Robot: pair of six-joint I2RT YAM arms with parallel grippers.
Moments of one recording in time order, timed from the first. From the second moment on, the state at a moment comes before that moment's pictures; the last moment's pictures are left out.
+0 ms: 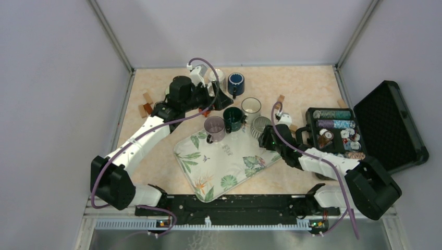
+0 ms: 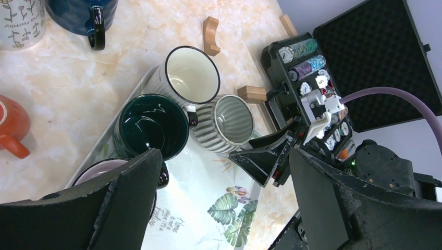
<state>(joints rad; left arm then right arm) -0.47 1.36 1.15 -0.13 0.38 -0.55 0.64 1.24 0.46 0.14 0.27 0.64</state>
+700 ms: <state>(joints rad) -0.47 1.36 1.15 -0.14 0.38 -0.54 0.62 1.27 0.49 0.10 0.31 0.68</state>
